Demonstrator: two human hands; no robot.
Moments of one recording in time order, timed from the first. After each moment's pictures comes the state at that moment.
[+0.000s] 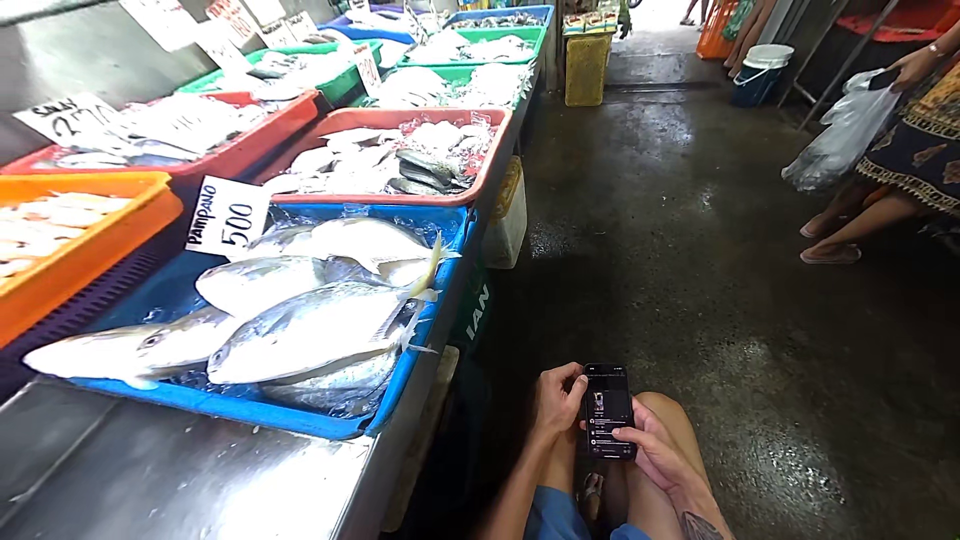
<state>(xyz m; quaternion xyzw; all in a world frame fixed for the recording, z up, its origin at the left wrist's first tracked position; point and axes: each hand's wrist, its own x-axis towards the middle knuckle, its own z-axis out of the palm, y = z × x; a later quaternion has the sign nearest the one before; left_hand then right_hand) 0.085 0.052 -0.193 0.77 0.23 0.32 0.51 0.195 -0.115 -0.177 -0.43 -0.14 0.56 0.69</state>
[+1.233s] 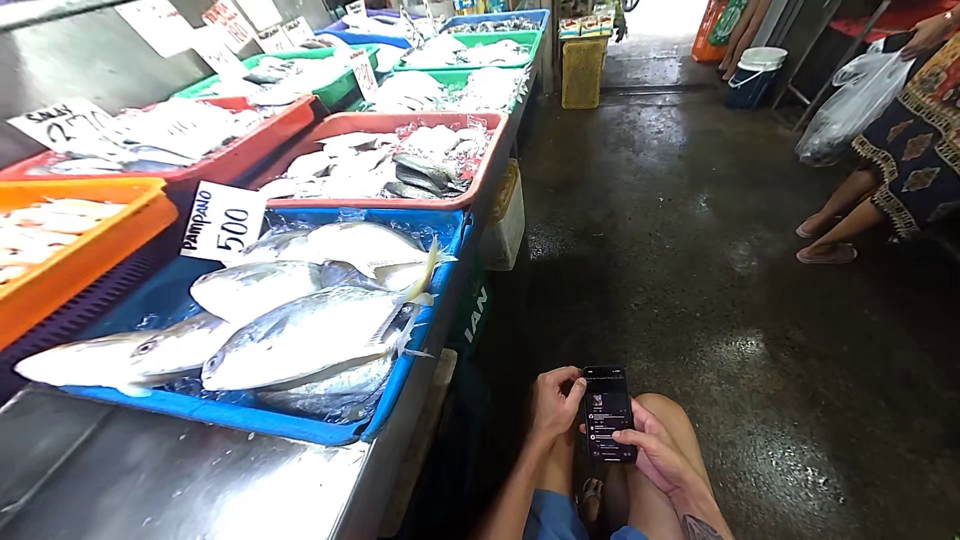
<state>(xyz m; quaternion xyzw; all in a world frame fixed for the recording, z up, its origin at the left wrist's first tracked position) 0.085 0.051 -0.195 0.77 0.22 0.34 0.49 0.199 -0.118 -0.179 -0.42 -0.15 0.57 0.69</state>
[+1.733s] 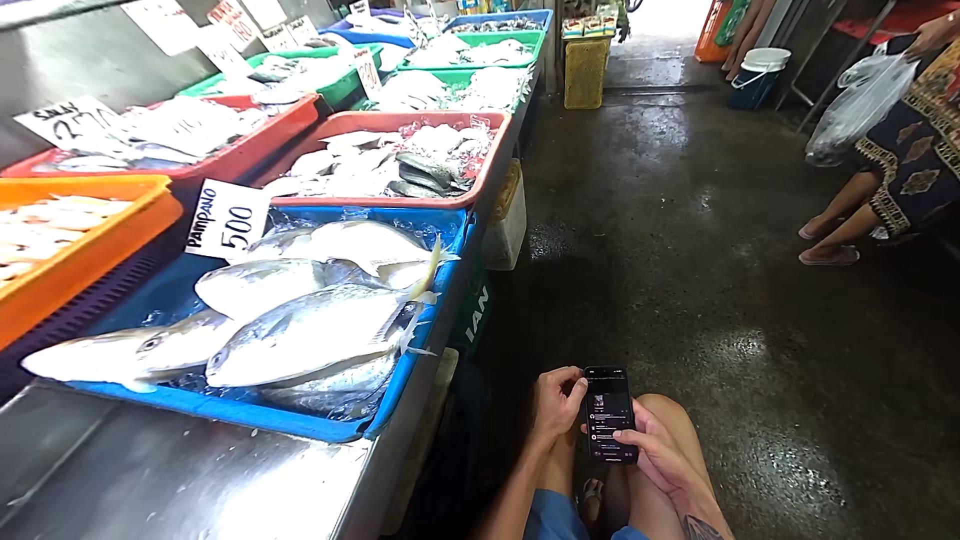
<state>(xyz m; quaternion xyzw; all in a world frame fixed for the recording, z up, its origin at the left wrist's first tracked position) 0.085 0.051 -0.195 0.77 0.22 0.35 0.49 0.199 -0.118 -0.182 -0.42 -0.15 0.57 0.69</state>
